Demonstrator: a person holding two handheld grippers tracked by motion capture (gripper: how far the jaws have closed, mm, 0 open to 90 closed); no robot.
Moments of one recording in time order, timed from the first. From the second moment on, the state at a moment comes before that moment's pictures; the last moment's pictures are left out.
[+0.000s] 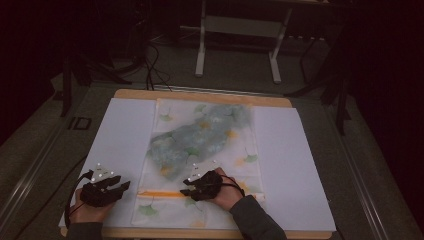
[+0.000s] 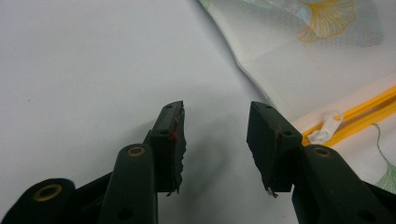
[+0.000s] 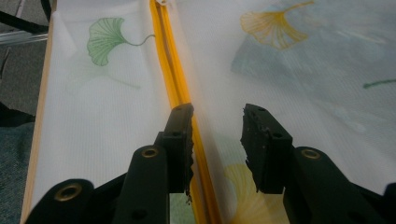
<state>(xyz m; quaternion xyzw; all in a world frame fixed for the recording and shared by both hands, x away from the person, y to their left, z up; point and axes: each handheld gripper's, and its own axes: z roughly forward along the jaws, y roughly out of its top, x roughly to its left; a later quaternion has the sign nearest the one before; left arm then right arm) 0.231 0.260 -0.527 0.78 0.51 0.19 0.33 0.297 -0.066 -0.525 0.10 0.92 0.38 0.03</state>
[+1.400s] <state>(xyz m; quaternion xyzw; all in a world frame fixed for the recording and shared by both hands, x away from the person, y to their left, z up) 0.228 0.260 -0.525 0.78 0.50 0.19 0.33 0.291 -0.001 -0.535 0.06 0.92 0.39 0.01</state>
